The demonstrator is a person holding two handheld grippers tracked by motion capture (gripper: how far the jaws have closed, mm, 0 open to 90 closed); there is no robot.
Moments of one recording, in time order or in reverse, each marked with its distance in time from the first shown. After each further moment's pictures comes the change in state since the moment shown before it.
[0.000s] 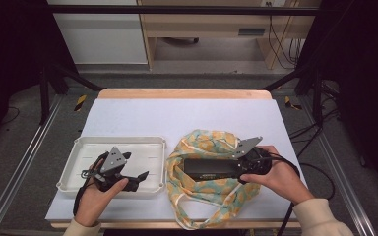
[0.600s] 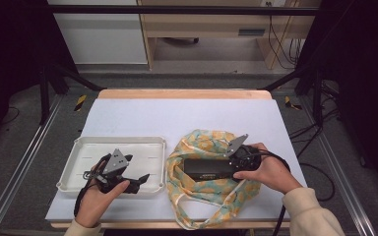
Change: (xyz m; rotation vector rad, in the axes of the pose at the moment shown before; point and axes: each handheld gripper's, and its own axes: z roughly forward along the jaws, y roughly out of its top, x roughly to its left) left arm -0.003 -0.004 0.005 0.030 -0.016 0.013; right arm -0.011 0.004 0.031 0.099 0.056 -0.031
